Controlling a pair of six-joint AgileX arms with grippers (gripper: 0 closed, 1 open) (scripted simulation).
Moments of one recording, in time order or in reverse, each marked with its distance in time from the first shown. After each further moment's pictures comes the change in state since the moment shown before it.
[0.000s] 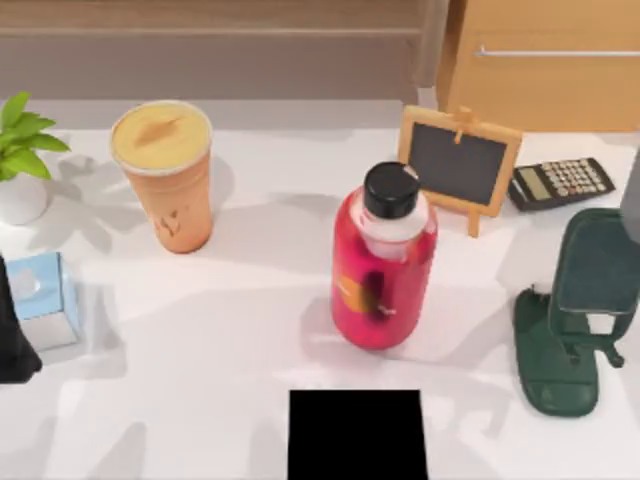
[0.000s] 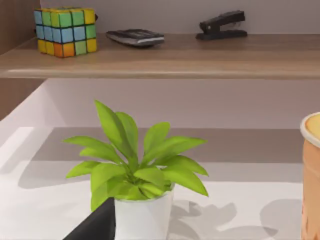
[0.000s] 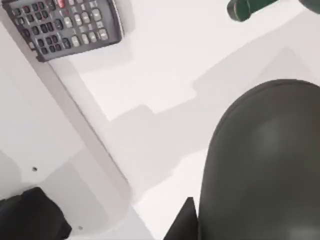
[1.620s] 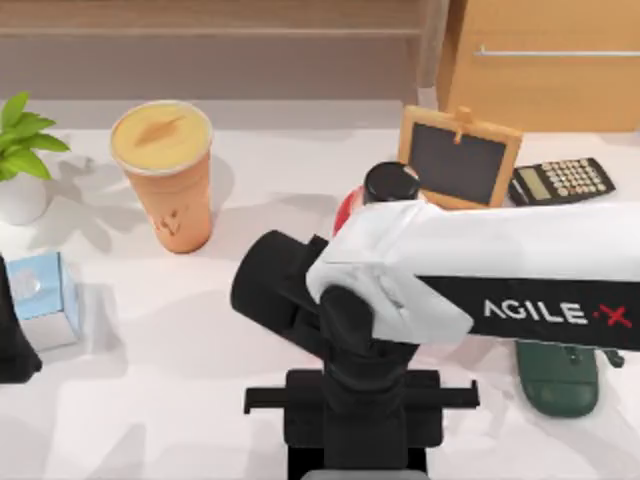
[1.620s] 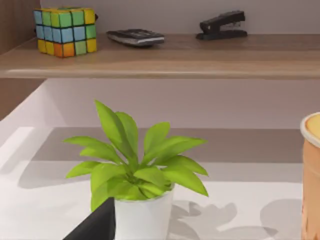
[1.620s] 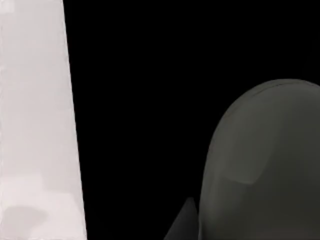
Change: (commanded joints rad) left arm 0.000 0.000 0.000 0.000 0.000 0.000; right arm 0.728 0.459 -0.069 0.673 -0.001 -1.297
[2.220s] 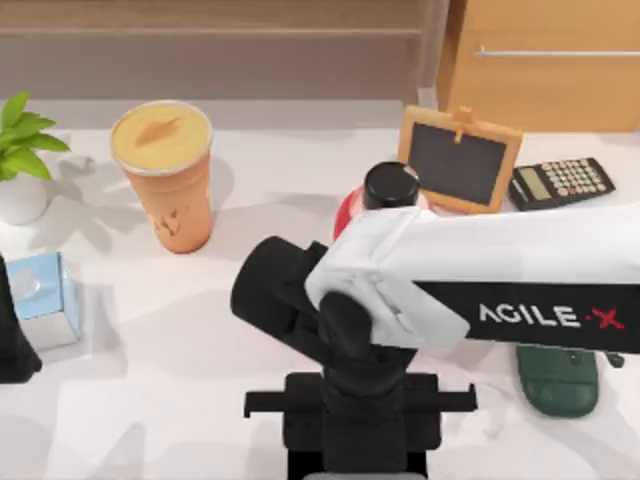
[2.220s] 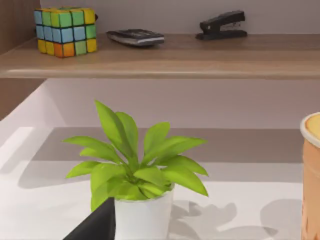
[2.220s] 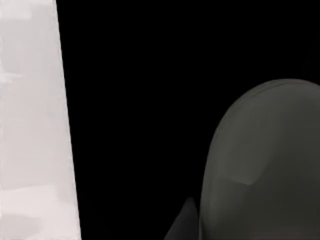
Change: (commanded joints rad) left arm 0.000 0.000 0.000 0.000 0.000 0.000; right arm 0.002 0.009 -0.010 0.021 0.001 -0.001
